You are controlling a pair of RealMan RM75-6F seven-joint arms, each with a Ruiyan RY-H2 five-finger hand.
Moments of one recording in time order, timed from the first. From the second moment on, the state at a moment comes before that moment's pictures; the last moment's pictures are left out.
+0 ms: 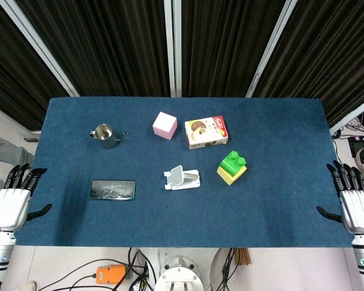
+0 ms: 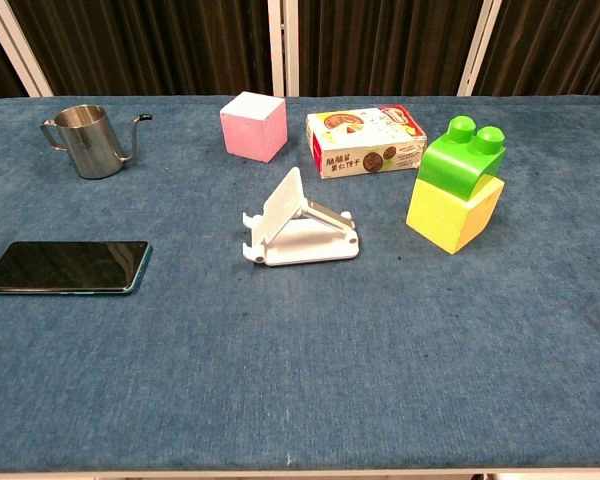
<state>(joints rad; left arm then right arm) -0.09 -1.19 -0.02 -1.54 1.55 1.52 0.09 0.08 -1.10 0.07 -1.61 -1.52 1.49 -0.06</state>
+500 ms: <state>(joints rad) -0.22 -1.24 -0.04 -1.59 1.53 1.32 0.17 0.09 -1.07 0.09 -1.65 -1.52 1.50 -0.08</state>
